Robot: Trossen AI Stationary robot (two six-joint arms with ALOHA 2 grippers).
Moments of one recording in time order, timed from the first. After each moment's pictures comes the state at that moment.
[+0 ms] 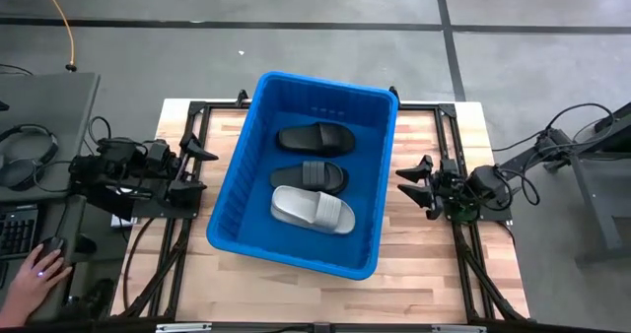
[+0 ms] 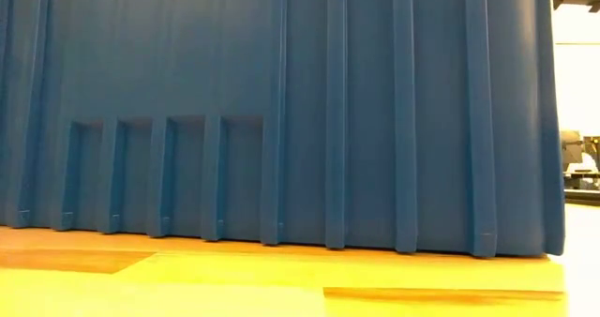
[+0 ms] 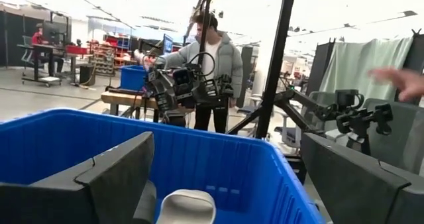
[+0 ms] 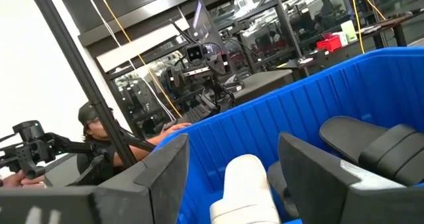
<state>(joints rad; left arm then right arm) -0.05 0.06 0.49 -0.28 -0.03 -0.14 0.48 0.48 0.21 0.50 0.60 0.29</state>
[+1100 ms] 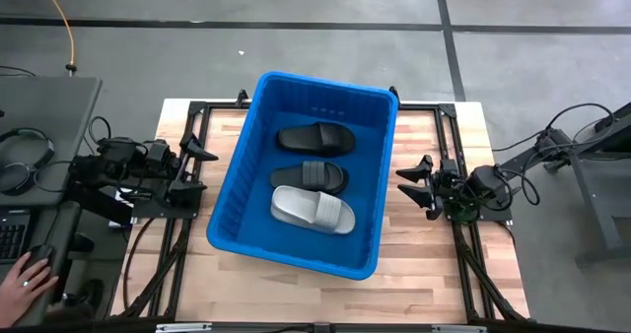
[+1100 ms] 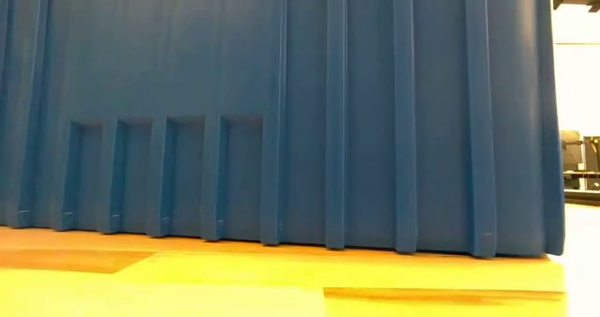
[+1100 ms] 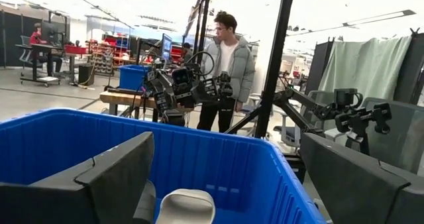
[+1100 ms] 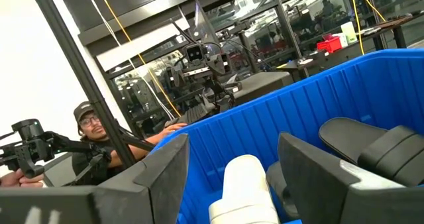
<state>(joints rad) -0.05 0.06 0.49 -0.28 -0.03 -0.14 0.48 0.48 0.21 0.50 0.60 0.28</state>
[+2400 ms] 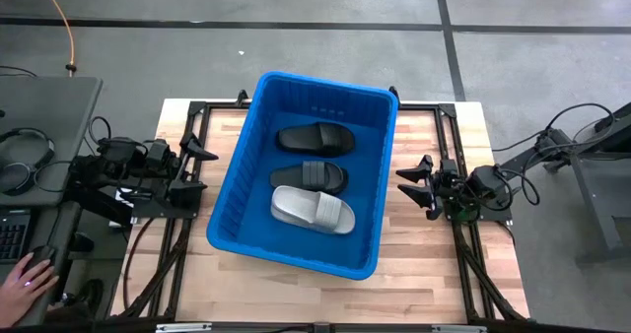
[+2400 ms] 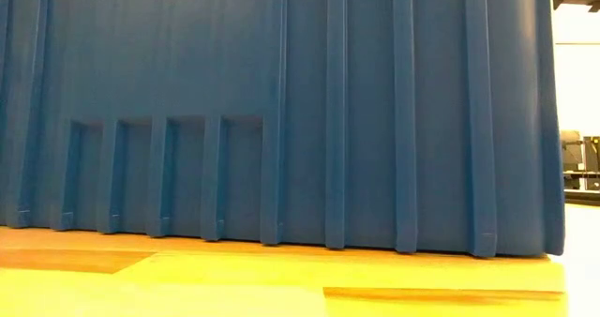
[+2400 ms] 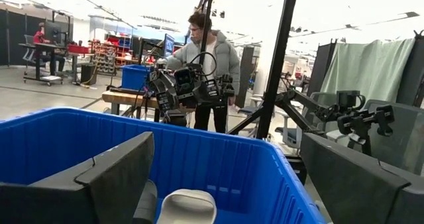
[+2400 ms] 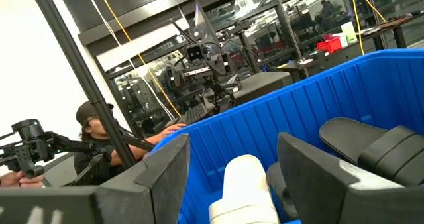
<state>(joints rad) -0.05 0.06 0.49 -0.28 -0.04 -0.14 0.48 0.48 0.21 0.50 0.60 0.28</state>
